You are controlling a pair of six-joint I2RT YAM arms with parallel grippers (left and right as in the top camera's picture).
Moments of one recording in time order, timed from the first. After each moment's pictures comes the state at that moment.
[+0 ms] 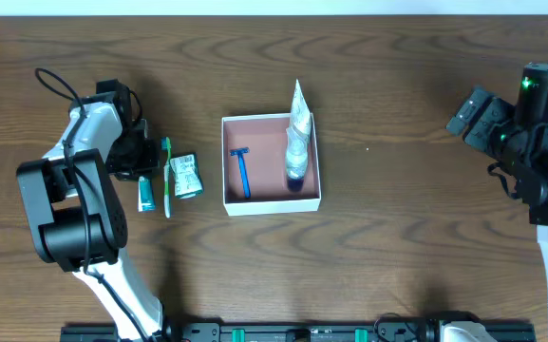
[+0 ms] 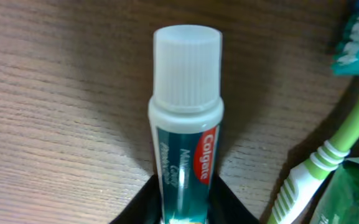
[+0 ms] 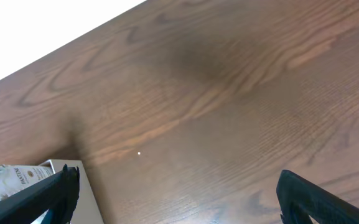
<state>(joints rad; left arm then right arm) 0.19 2.05 1.37 -0.97 -0.03 0.01 0.03 1.23 1.54 -1.15 0.19 0.52</state>
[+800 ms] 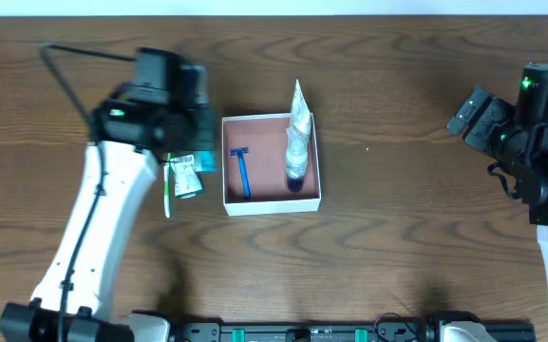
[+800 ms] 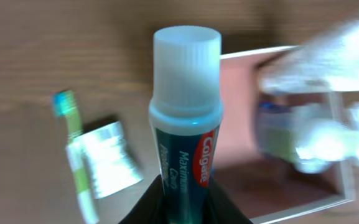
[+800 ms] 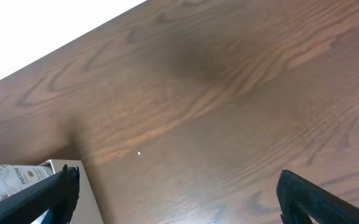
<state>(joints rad) -0.23 1.50 1.42 -1.00 0.12 -0.15 0.03 1.23 1.54 -1.15 0.19 0.52</state>
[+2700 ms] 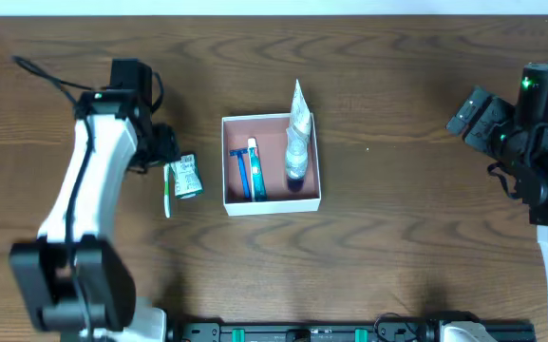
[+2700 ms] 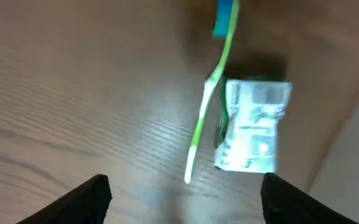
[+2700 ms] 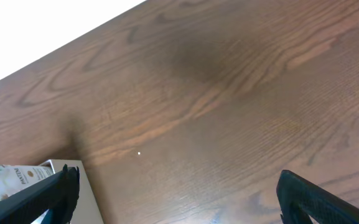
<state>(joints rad) 0.02 1.72 1.36 -1.13 -0.12 -0.25 0.03 1.23 1.54 -1.15 0.19 0.52</state>
